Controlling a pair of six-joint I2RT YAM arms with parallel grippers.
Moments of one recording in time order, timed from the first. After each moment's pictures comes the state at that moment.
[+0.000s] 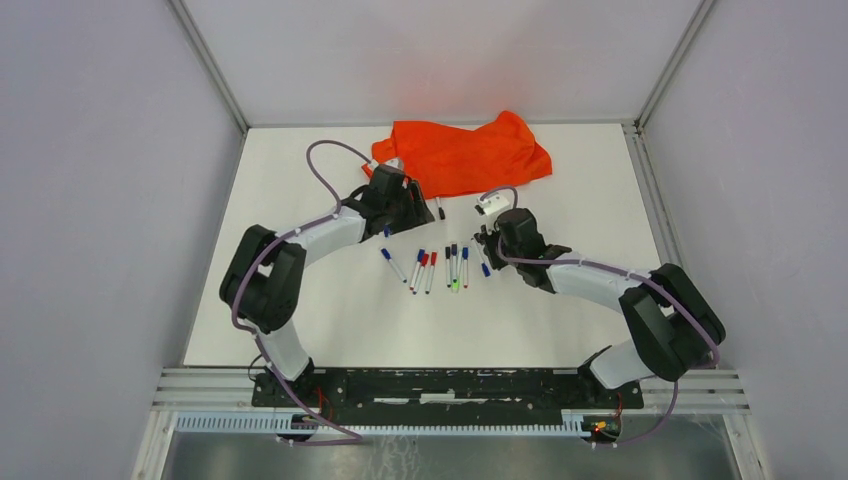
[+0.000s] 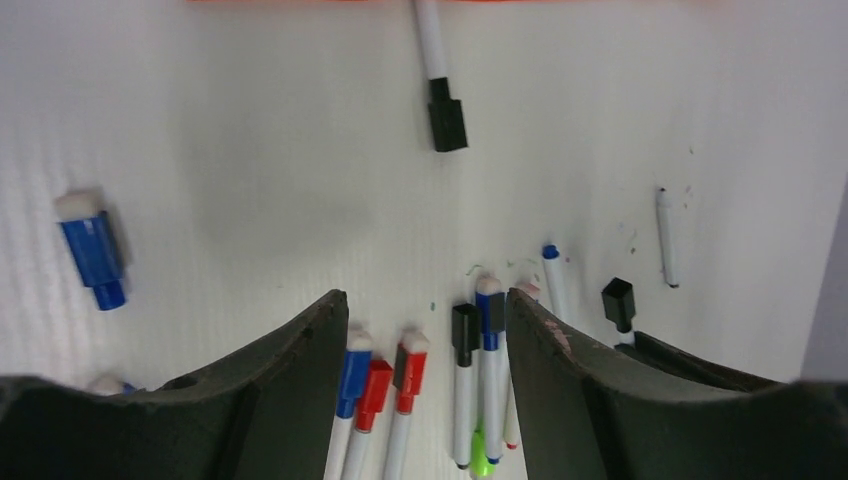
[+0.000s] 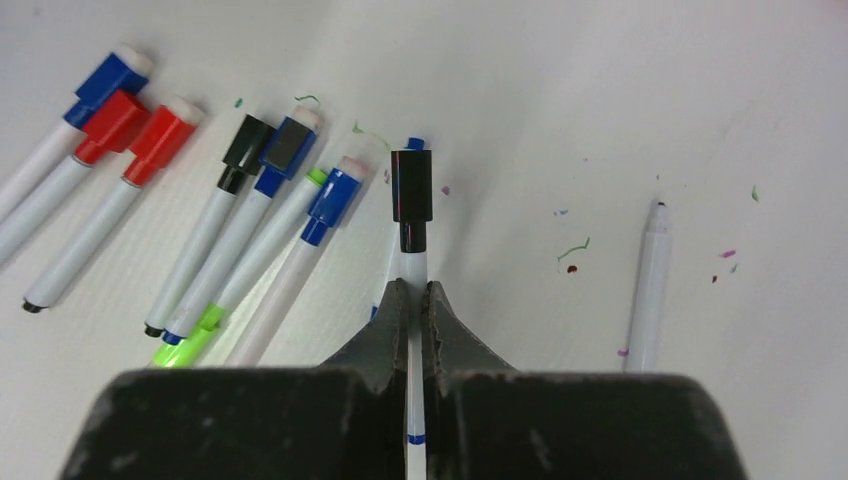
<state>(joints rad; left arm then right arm) -0.51 1.76 1.13 -0.14 0.04 -0.69 0.59 1.48 0.68 0.10 0.10 0.04</state>
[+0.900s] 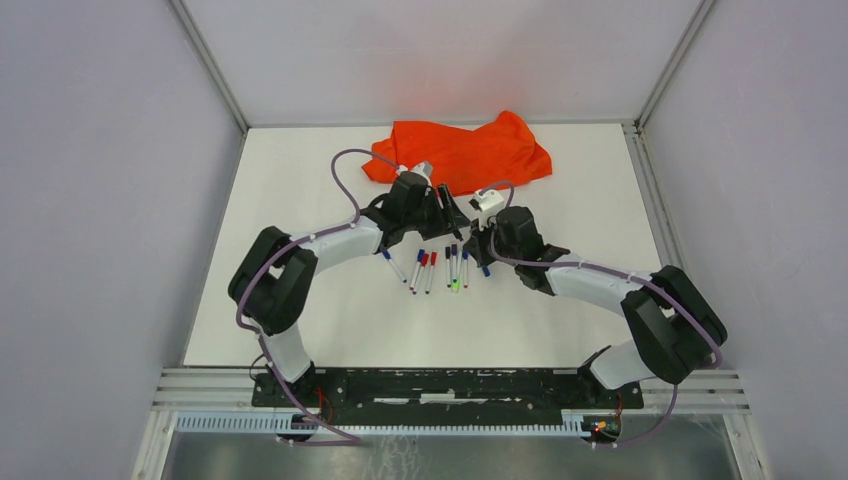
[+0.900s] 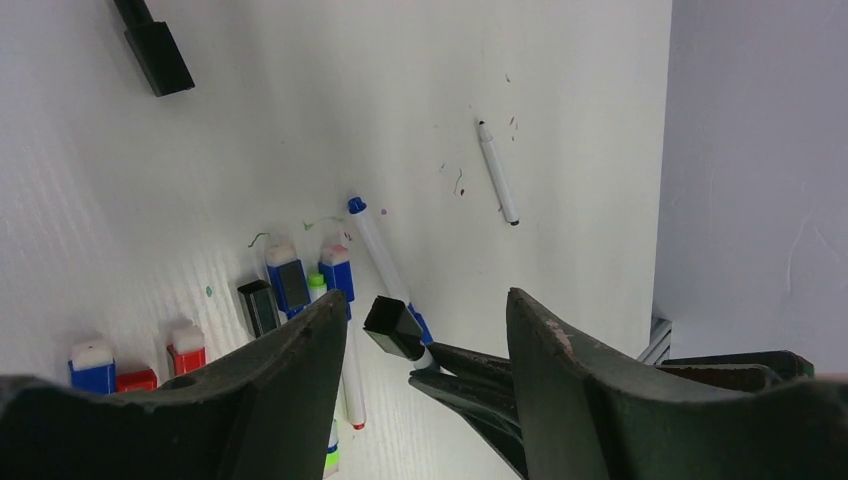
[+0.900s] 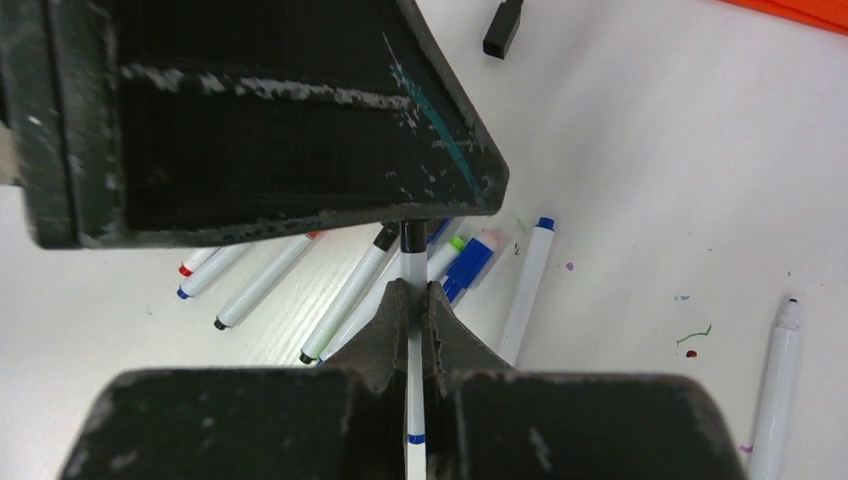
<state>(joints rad) -0.64 1.78 1.11 0.06 0.19 -0.86 0.62 1.46 0.68 0.24 -0.10 0.14</state>
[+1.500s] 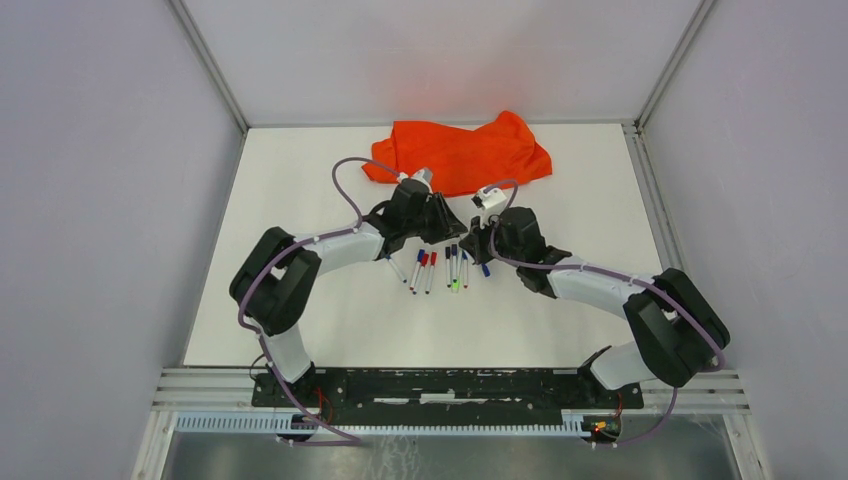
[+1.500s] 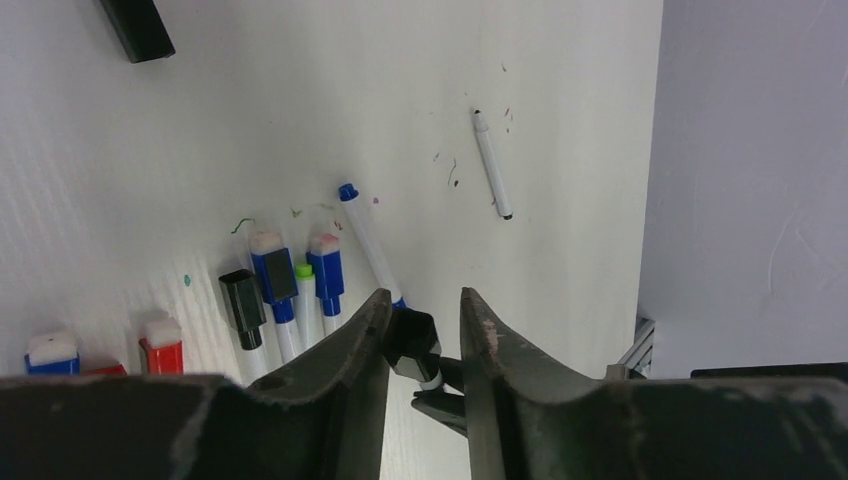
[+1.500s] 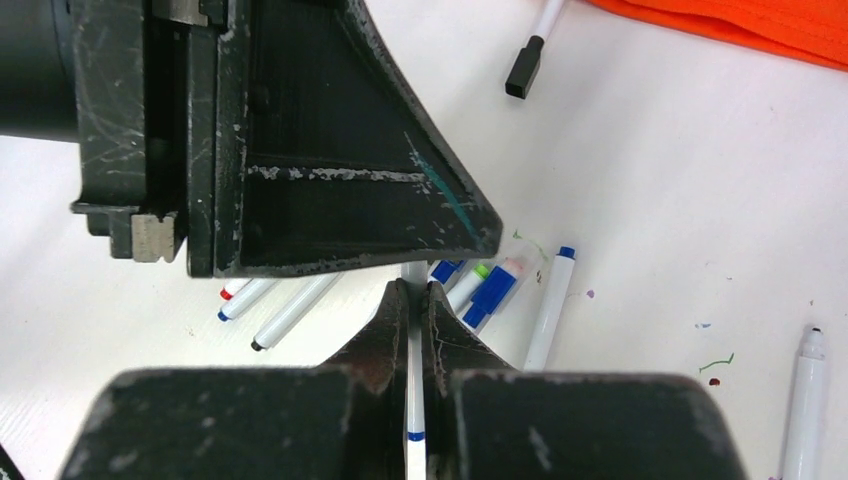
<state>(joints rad) -0.66 1.78 1.07 0.13 0.19 -0.92 0.62 1.44 0.67 0.32 -0.12 0.19</state>
